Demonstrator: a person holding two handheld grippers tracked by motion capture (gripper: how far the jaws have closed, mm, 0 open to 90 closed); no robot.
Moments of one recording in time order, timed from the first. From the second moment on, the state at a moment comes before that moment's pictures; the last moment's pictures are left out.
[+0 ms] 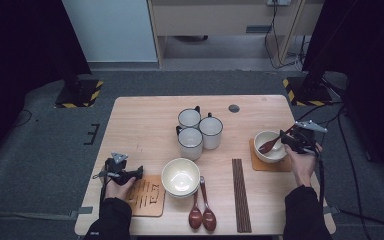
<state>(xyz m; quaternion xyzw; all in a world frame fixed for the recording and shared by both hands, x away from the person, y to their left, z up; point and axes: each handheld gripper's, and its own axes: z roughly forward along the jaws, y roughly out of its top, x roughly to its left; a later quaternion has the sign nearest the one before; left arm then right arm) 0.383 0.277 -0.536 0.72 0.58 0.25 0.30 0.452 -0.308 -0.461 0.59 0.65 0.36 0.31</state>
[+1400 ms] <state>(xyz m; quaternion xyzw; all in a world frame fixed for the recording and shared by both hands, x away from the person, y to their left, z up) 0.383 0.277 -0.536 0.72 0.58 0.25 0.30 0.424 -0.326 -0.477 0.60 0.66 0.35 0.28</state>
